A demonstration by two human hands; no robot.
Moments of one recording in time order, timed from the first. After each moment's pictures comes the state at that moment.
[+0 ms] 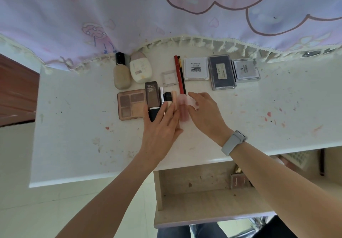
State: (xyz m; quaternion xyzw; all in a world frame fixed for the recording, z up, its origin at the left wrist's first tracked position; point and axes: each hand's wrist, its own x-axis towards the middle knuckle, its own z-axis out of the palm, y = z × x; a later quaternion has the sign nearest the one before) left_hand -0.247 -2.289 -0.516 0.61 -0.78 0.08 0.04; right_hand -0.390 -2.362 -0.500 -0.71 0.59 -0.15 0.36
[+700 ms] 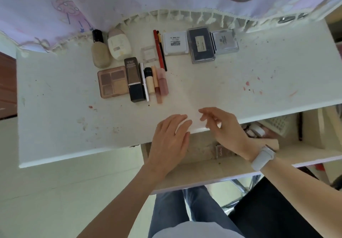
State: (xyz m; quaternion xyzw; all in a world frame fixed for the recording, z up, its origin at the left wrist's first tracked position) left_hand -0.322 -2.211 -0.496 0.59 -0.76 -0.12 0.22; right_hand -0.494 -2.269 -0.495 -0.70 0.53 -0.21 0.43
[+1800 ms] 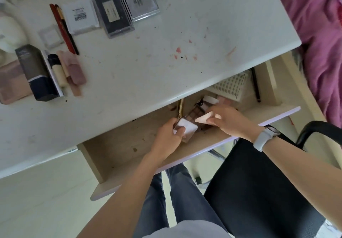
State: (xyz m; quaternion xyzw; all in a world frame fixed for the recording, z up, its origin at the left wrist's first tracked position) left_hand -0.467 -2.202 -0.581 0.63 -0.53 -0.56 0.10; right_hand -0.676 -2.234 -0.562 -0.66 0.63 0.05 0.42
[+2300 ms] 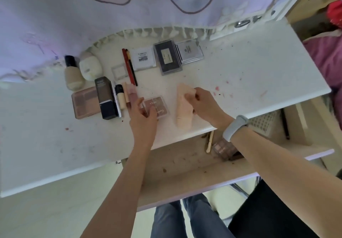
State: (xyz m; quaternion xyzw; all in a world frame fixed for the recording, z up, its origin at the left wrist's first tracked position) left_hand -0.360 -2.287 -0.491 0.77 -0.36 -0.36 0.38; right_hand -0.516 -2.342 -0.488 -0.55 0.62 -0.18 0.53
